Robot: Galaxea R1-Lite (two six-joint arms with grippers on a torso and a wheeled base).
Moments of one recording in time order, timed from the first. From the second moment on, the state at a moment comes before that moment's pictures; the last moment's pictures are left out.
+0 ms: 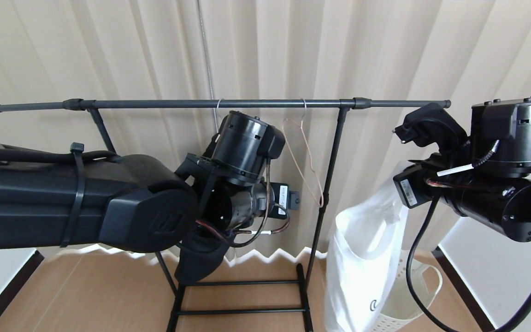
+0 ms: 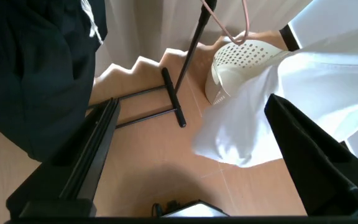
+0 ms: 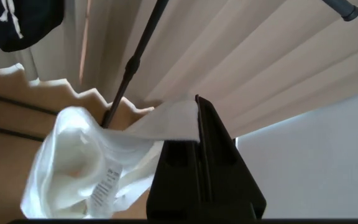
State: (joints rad) left arm -0.80 1.90 -1.34 0.02 0.34 -0.32; right arm 0.53 1.56 -0.93 -0.27 -0.57 -0.24
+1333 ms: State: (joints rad) left arm -0.69 2.26 -1.73 -0.27 0.34 -0.03; right arm 0.52 1.59 -0.93 -0.27 -0.57 -0.26
